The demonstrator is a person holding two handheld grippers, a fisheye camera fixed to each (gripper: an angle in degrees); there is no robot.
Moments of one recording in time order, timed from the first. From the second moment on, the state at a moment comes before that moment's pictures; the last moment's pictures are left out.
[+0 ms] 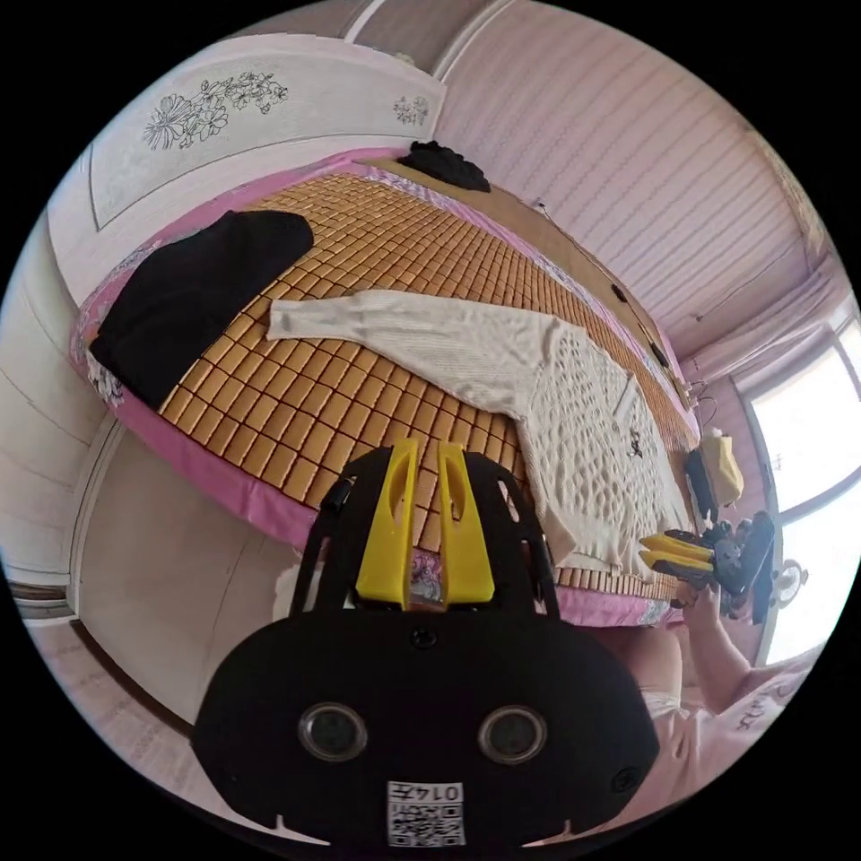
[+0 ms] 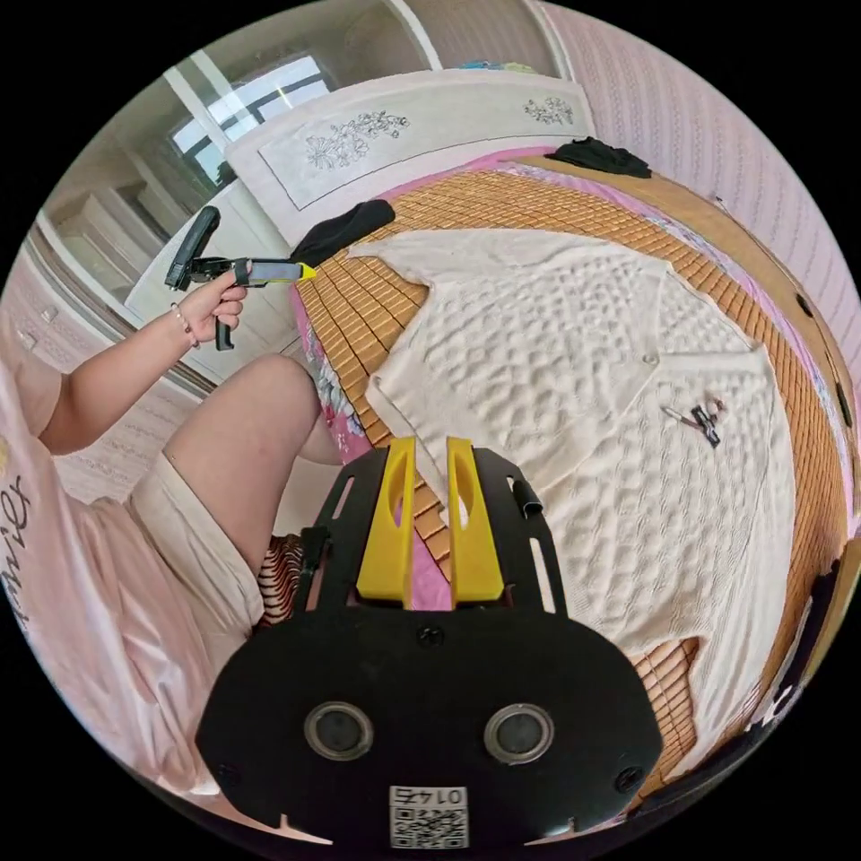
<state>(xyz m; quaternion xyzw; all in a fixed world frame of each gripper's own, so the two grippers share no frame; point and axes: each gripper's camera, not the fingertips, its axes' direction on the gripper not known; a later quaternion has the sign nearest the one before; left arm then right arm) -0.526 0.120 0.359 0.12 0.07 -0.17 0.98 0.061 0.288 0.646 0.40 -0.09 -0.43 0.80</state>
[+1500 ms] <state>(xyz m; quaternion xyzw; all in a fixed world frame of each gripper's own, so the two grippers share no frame) -0.364 0.009 0.354 0.28 0.33 0.24 0.87 0.170 0.137 0.521 0.57 -0.22 -0.14 0.78</state>
